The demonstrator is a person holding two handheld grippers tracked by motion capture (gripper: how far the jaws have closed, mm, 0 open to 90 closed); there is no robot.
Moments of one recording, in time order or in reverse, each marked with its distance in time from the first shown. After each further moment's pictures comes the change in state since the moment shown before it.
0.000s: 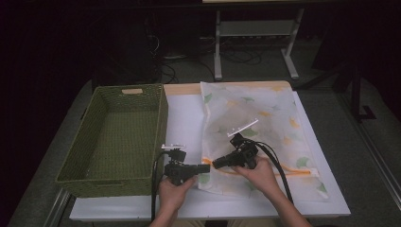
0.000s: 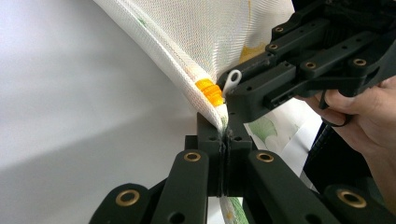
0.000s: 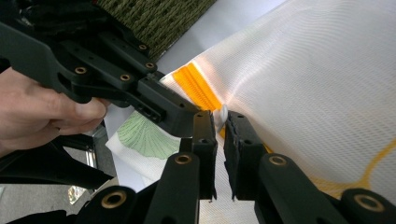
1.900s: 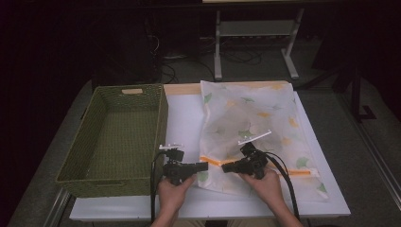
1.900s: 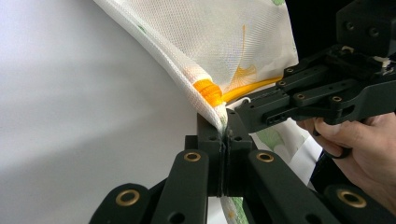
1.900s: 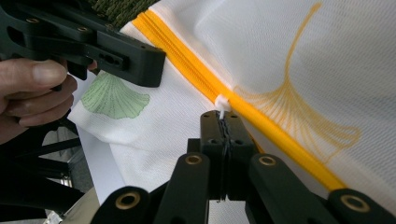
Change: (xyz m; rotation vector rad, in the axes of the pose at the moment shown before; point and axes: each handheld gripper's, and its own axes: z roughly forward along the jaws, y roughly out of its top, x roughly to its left) left arm -0.001 0.000 -0.004 -0.046 0.035 -0.010; right arm 0.000 -0.038 -0.007 -0.088 -0.108 0.061
